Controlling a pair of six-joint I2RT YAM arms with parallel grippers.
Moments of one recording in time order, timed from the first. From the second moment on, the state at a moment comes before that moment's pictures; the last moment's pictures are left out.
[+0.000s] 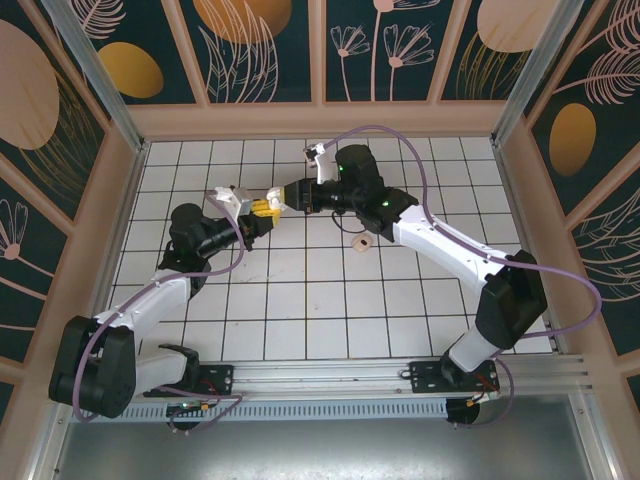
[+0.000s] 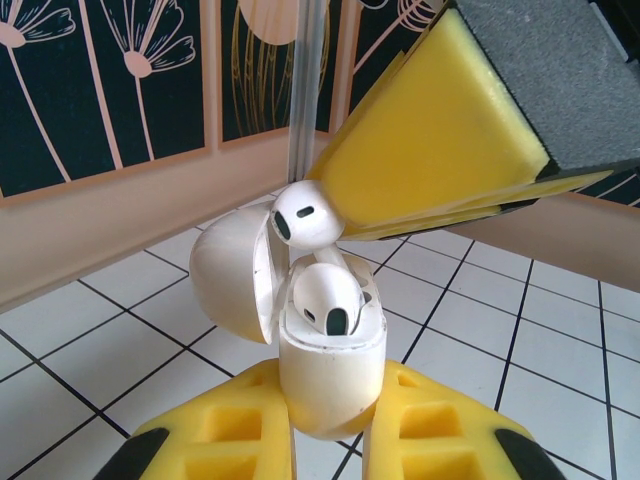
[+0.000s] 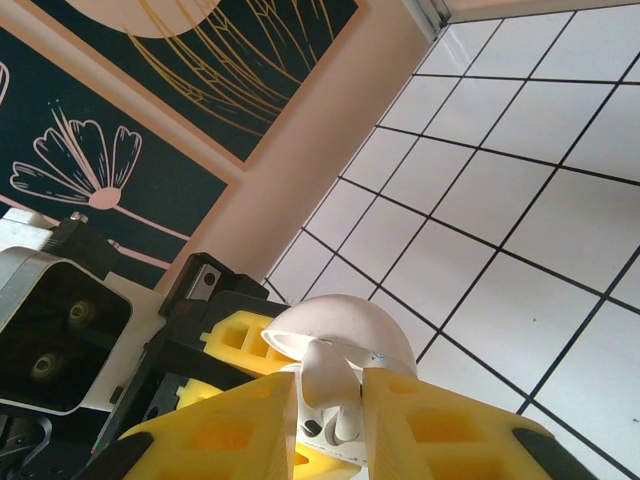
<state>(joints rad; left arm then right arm) -0.27 1.21 0.55 0.62 0.77 -0.08 0.74 1.58 1.34 -0.11 -0.47 0.55</state>
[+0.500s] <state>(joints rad) -0.27 1.21 0.55 0.62 0.77 -0.08 0.75 1.58 1.34 -0.13 -0.47 0.52</state>
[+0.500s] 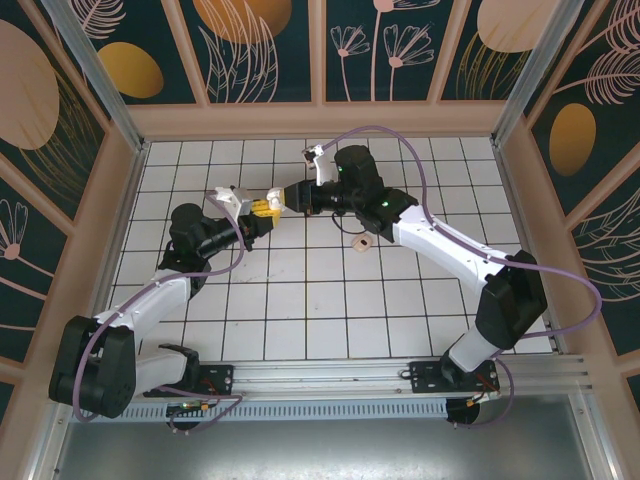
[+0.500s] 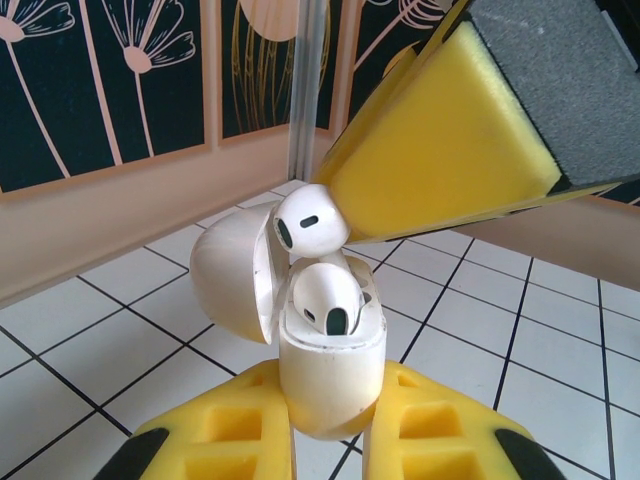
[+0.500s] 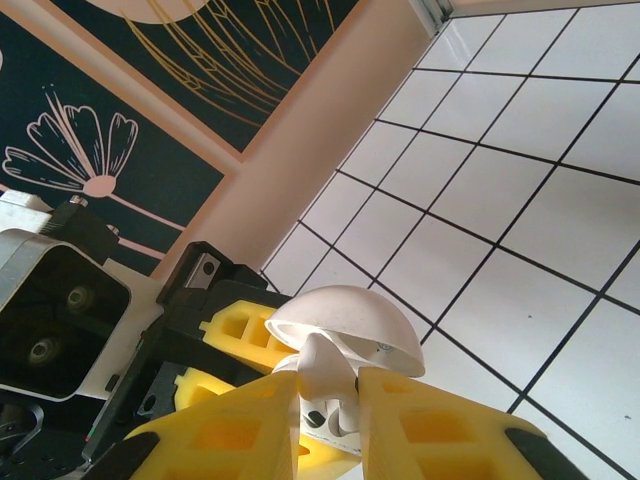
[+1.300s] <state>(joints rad) -0.27 1.21 0.56 0.61 0.76 -0.08 0.76 1.57 1.35 -0.18 -0.47 0.49</state>
